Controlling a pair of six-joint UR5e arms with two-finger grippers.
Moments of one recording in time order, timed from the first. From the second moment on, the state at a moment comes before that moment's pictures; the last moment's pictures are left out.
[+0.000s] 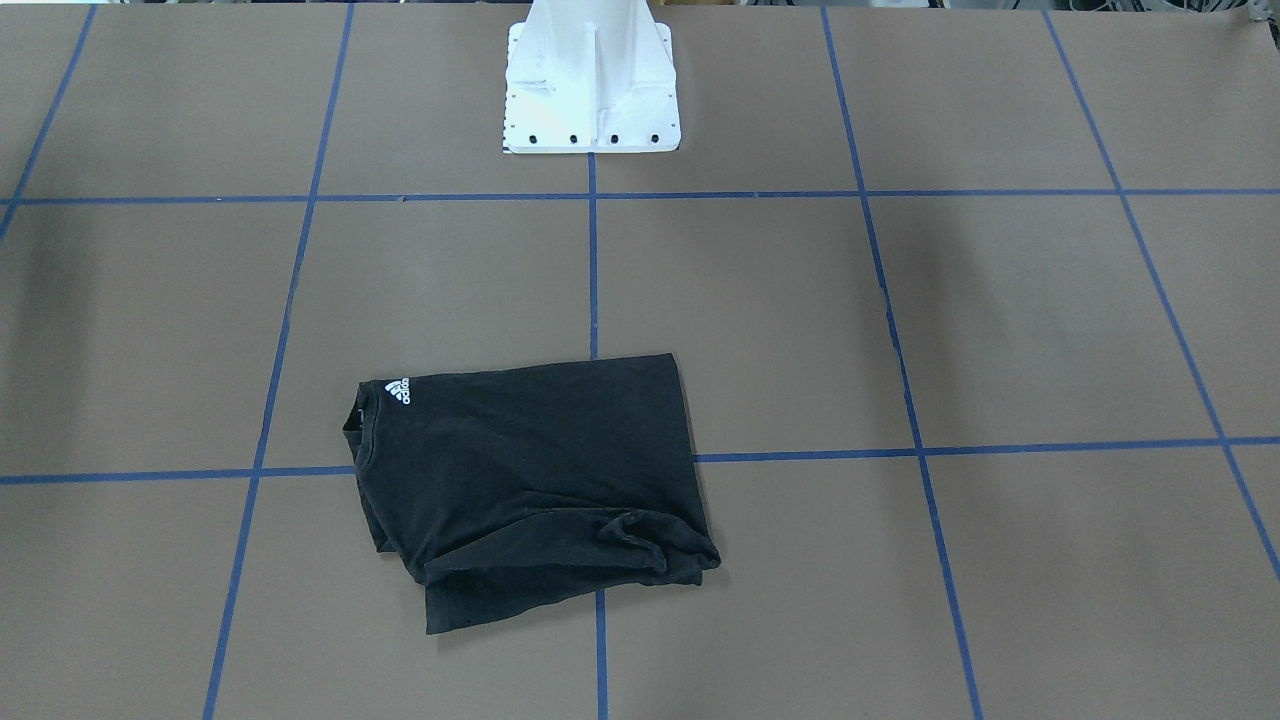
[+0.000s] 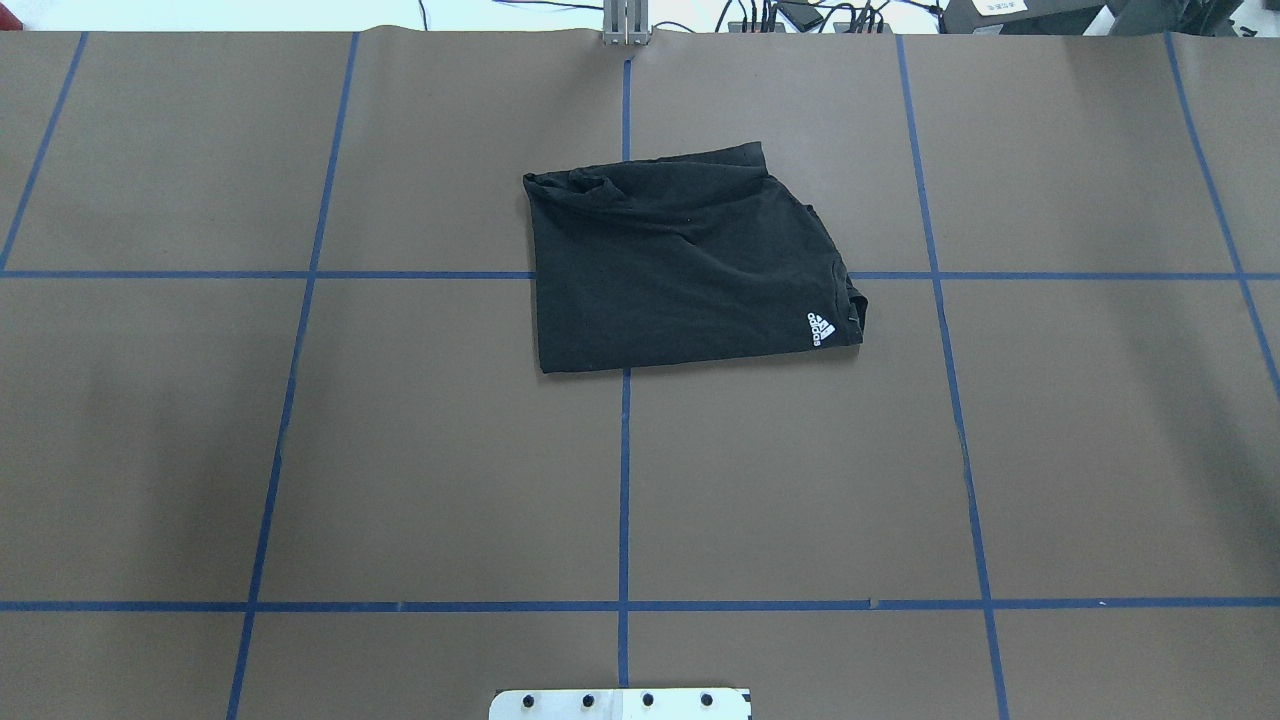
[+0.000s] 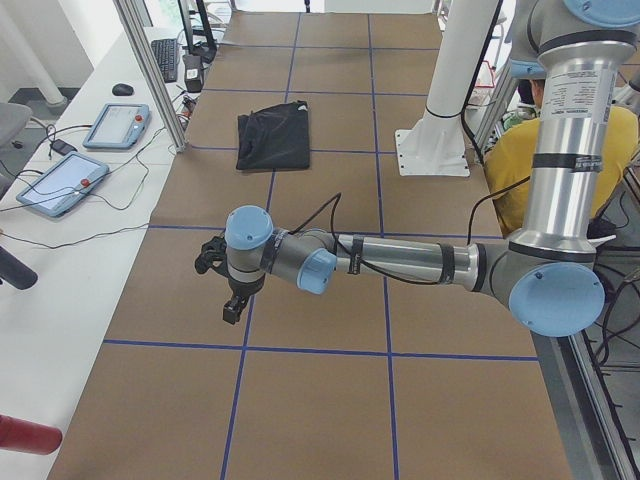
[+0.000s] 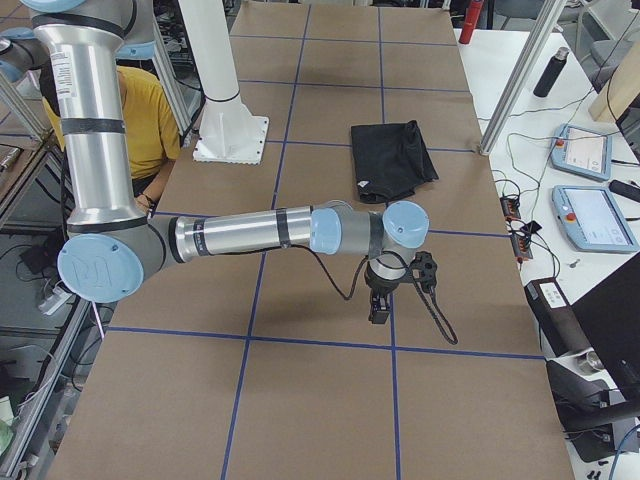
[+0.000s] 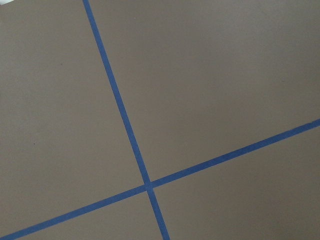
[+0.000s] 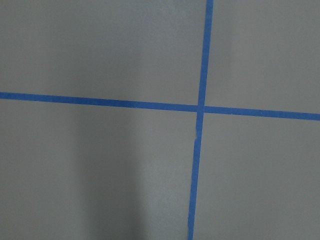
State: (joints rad) left arm -1.48 -1.63 -1.58 -1.89 -2.32 0.03; right arm 1.50 -1.49 1.66 -1.76 2.33 -0.03
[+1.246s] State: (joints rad) left arm -1.48 -1.64 -1.60 -1.89 -2.32 0.03; right arm 1.49 -1.50 1.69 -1.75 2.35 -0.01
